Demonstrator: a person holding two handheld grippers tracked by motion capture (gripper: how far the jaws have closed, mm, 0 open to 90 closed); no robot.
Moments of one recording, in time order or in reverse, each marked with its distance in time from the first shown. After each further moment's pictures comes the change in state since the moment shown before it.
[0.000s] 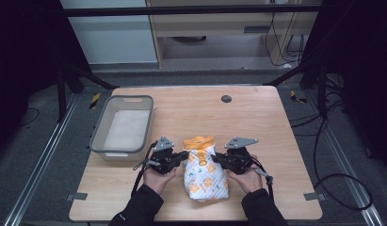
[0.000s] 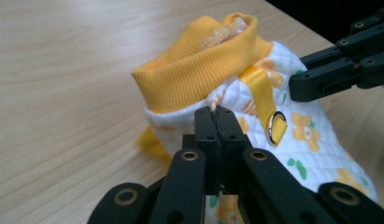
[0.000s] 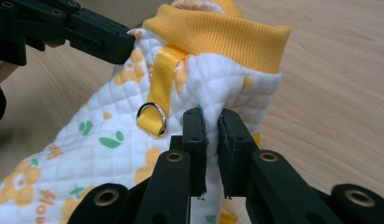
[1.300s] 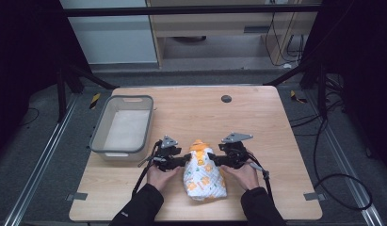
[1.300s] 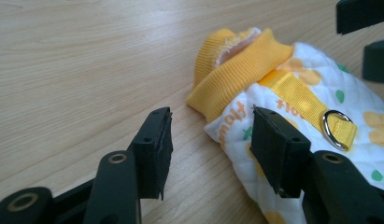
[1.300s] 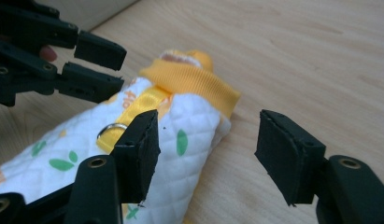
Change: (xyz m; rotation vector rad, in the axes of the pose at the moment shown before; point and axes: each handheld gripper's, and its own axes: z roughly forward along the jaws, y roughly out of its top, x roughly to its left) left arm 0.026 -0.019 0.044 0.110 0.109 -0.027; right arm -0.015 0.000 0.030 0.034 -0.098 0.036
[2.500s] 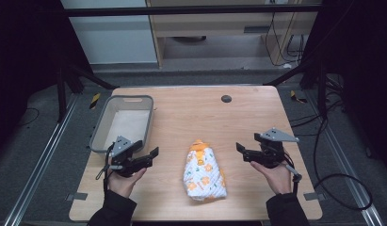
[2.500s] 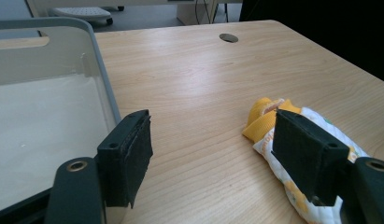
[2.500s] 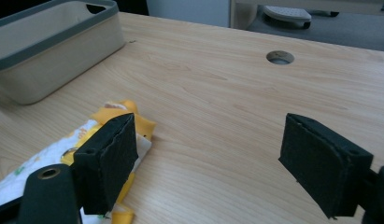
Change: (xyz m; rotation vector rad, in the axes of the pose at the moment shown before) left arm 0.029 -0.002 -0.120 -0.249 0.148 -0.062; right arm -0.036 -0.001 -0.093 -0.218 -0.164 0.079
